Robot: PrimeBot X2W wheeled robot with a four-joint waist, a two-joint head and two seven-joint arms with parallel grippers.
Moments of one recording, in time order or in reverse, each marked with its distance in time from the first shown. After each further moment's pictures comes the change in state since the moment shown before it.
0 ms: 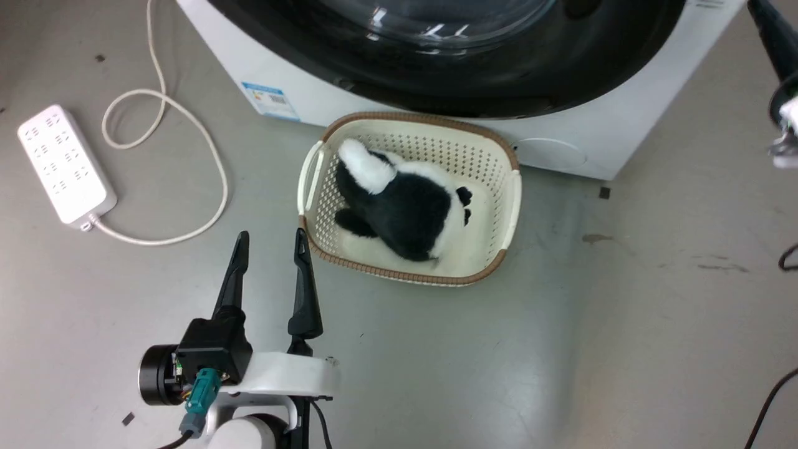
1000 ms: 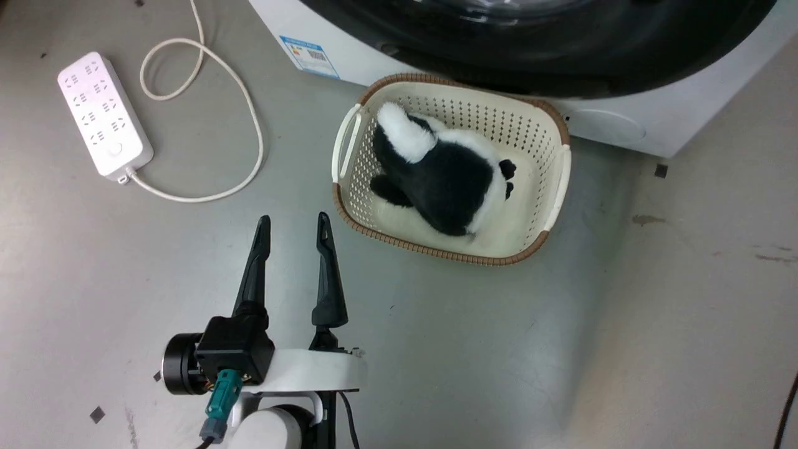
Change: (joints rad) left arm -0.043 0.000 -0.092 -0.009 -0.049 0.077 -0.062; right arm -0.432 -0.045 -0.104 0.507 0.218 -0.002 0.378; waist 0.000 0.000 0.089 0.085
